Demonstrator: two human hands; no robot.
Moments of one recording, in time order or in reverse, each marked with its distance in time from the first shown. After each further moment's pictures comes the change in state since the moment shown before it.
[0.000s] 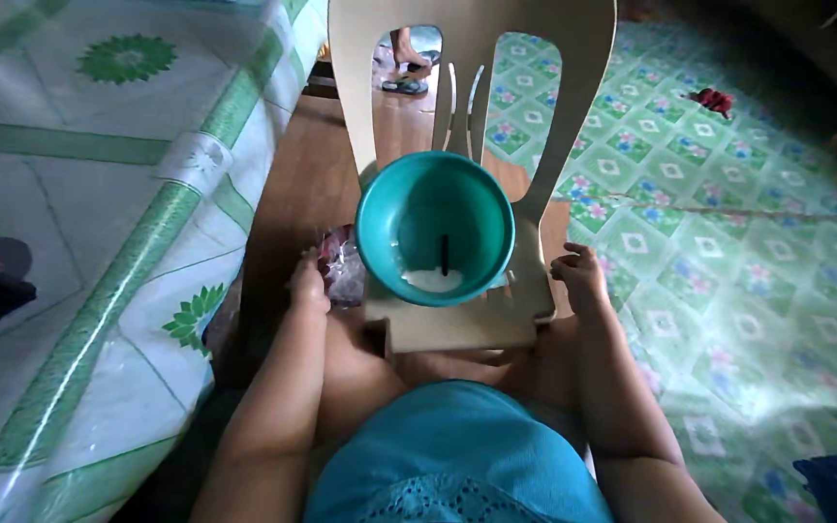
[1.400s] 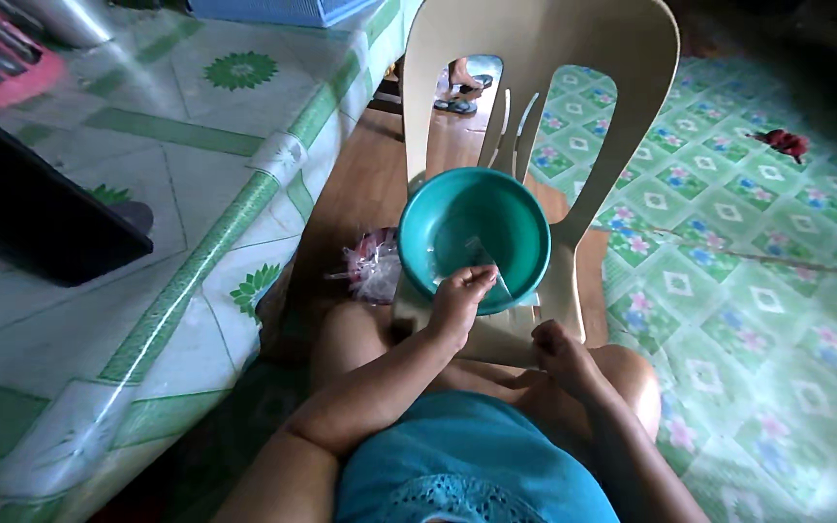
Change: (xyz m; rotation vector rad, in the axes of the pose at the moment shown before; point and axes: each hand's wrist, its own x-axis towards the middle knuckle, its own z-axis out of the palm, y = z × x) left_hand -0.196 0.030 0.103 0.025 -0.545 0.181; right_hand -0.103 -0.011 0.029 -0.451 -0.580 -0.196
